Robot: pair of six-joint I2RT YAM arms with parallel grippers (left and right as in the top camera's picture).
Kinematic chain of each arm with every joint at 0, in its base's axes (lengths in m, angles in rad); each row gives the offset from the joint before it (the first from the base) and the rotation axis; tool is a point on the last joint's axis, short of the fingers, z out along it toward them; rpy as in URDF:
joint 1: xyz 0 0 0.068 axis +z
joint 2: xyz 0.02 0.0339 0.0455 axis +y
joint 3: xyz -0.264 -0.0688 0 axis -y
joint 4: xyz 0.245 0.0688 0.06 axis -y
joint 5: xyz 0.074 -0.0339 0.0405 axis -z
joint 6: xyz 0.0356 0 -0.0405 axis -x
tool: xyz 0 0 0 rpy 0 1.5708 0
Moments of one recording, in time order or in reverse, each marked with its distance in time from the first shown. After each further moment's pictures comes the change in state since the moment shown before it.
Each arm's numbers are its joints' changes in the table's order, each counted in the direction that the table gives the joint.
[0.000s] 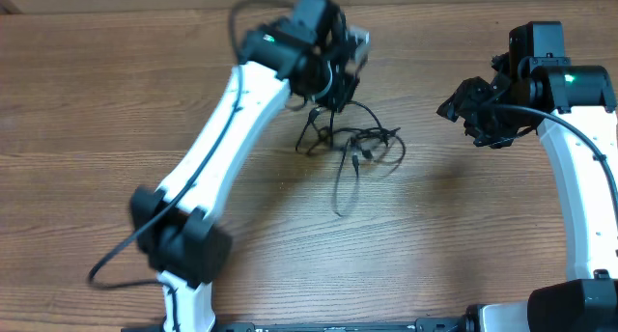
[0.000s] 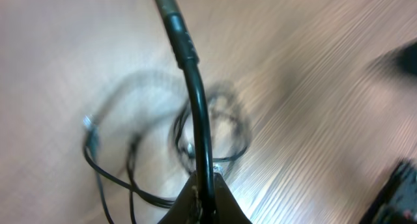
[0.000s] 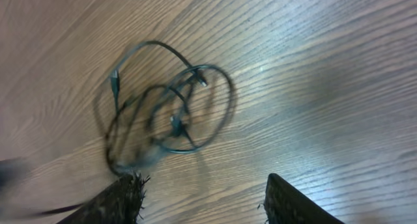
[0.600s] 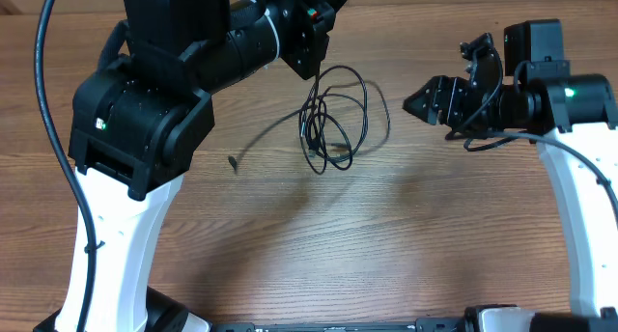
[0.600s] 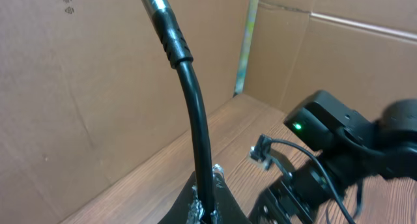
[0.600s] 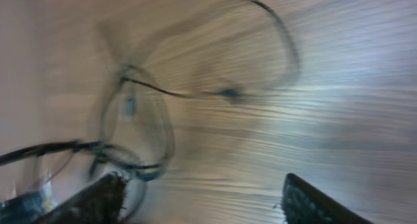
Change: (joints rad) left arm -0.001 -0.322 0.284 0.198 0.000 0.021; right arm 0.072 -0.081 0.011 0.060 -0.256 0.250
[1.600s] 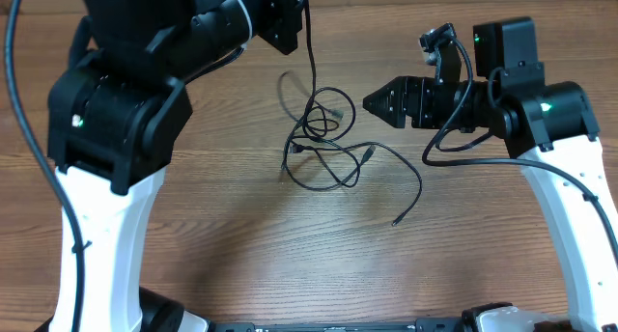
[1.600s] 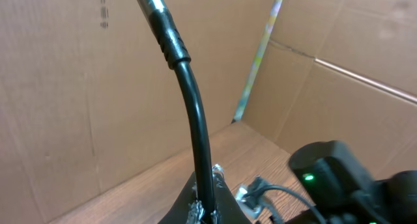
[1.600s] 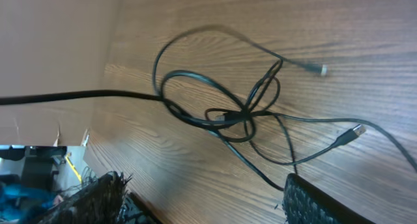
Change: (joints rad) left arm 0.088 -0.019 0.000 0.085 0.046 0.172; right arm 0.153 -0.025 0.006 0.143 -0.114 -0.017
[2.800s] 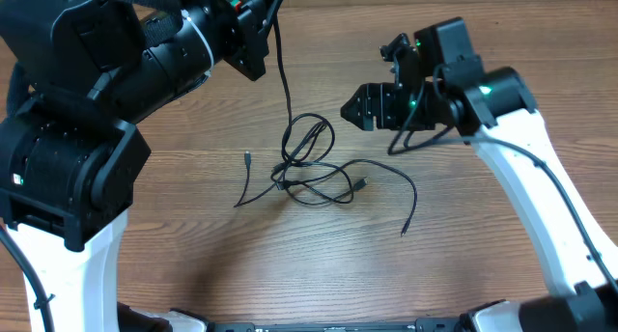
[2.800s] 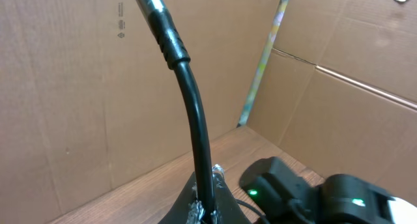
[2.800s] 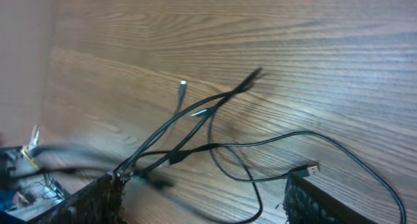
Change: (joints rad) left arm 0.035 -0.089 0.000 -0.072 -0.005 0.000; right arm 0.125 0.105 0.001 0.018 0.180 -0.019
